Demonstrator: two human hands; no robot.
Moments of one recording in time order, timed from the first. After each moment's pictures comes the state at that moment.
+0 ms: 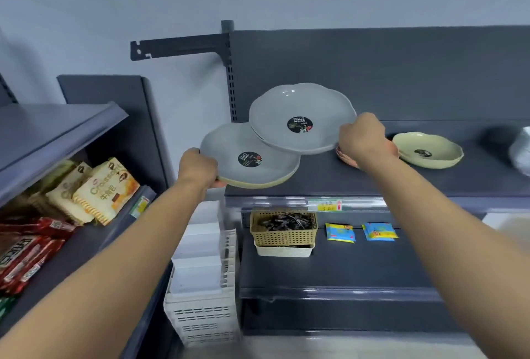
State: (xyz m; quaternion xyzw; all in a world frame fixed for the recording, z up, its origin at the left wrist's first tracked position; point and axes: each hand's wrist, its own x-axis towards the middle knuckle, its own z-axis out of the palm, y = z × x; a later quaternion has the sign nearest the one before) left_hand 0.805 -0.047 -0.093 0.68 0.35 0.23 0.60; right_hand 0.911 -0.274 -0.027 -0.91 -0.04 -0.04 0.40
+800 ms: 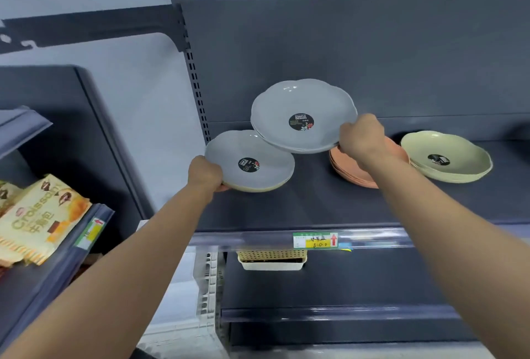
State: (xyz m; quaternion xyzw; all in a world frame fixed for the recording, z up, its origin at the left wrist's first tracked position) left_hand 0.995 -0.031 -0.150 0.67 0.38 0.18 0.62; right_hand 1.095 -0.255 -0.073 -0.90 -0.01 0.00 0.44
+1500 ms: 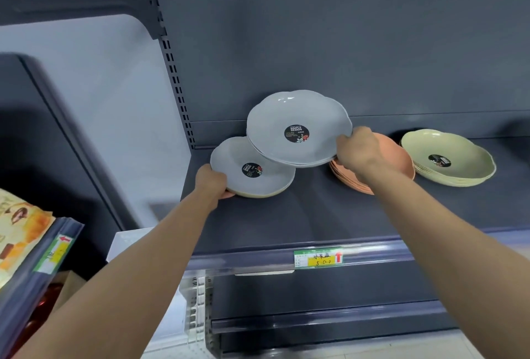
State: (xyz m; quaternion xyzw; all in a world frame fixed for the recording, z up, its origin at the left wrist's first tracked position) left_hand 1.062 -0.008 -0.198 0.65 0.36 0.11 0.66; right_hand 1.137 -0.234 -0.108 -0.90 0.00 0.02 0.43
